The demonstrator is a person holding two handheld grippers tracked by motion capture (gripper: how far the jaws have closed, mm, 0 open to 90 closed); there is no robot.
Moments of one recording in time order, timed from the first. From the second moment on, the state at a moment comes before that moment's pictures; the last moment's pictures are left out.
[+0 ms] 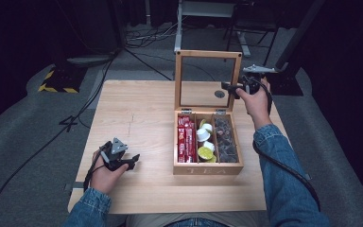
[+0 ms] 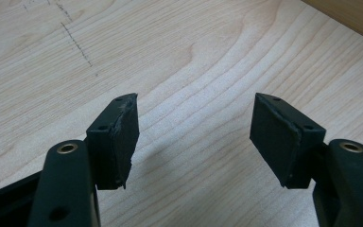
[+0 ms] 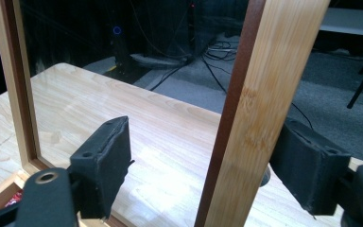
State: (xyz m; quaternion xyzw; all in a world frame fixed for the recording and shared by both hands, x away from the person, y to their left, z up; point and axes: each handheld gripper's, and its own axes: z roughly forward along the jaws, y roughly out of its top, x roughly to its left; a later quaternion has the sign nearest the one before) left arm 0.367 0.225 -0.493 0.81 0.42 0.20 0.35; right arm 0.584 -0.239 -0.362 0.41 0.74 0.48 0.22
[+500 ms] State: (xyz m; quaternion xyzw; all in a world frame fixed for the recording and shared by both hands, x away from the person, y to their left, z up) left arm 0.367 0.226 -0.494 0.81 0.43 0.20 0.35; right arm 0.573 -0.250 -0.351 0.42 0.74 0.48 0.22
